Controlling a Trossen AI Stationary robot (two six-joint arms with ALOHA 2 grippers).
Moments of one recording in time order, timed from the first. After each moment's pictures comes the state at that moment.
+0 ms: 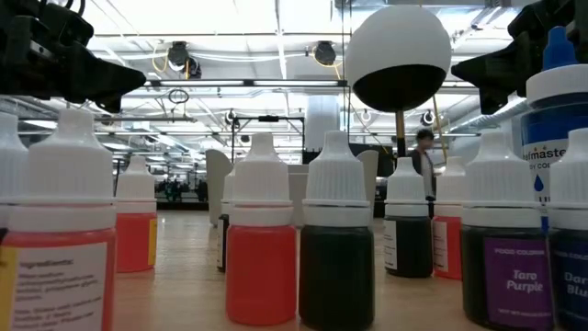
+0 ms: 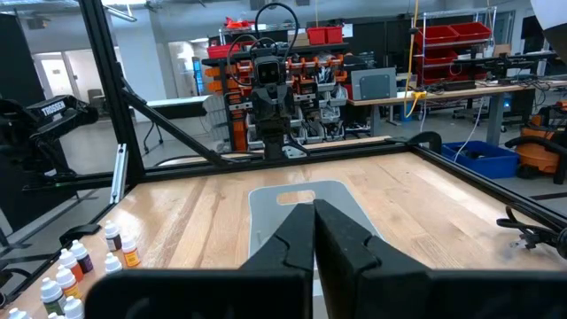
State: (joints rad) left arm -0.01 0.14 0.01 0.15 -0.03 0.04; right arm 0.21 0.26 0.01 0.31 0.29 0.09
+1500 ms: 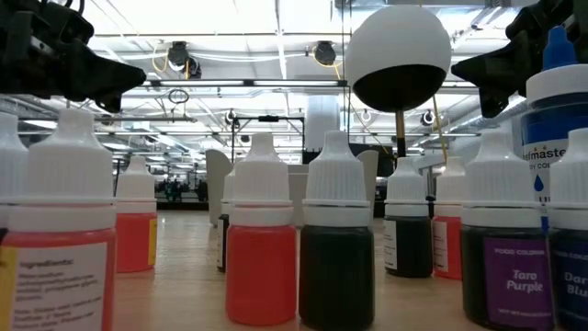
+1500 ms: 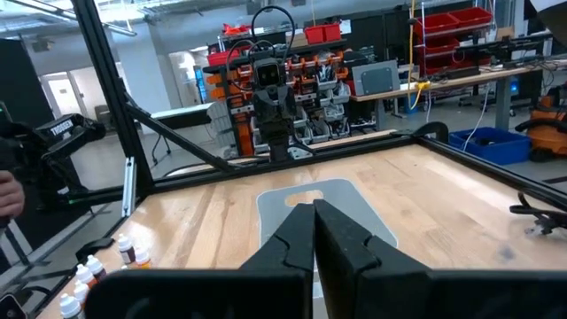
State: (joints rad) left arm -0.01 0.14 0.01 0.17 -0.03 0.02; right arm 0.21 0.26 0.02 0.31 0.29 0.17
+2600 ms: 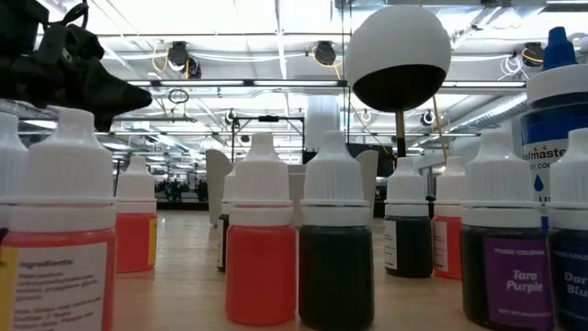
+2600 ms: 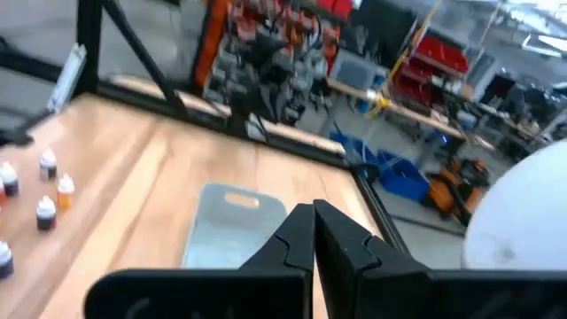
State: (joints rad) left arm -0.01 0.14 0.01 0.09 -0.21 -0.19; right arm 0.51 0.62 0.69 -0.29 0.65 -0.24
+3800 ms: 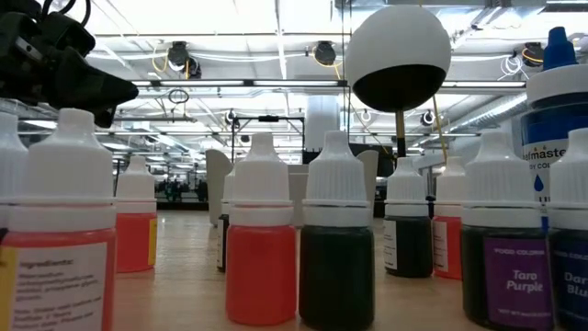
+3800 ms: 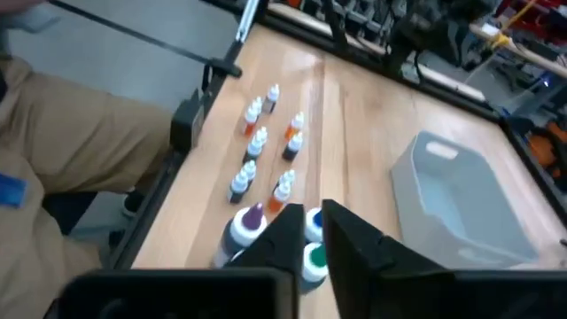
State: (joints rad) left arm -0.14 0.14 0.01 0.07 -0.14 -0.13; right arm 1.25 1.53 1.16 -0.71 1.04 0.67
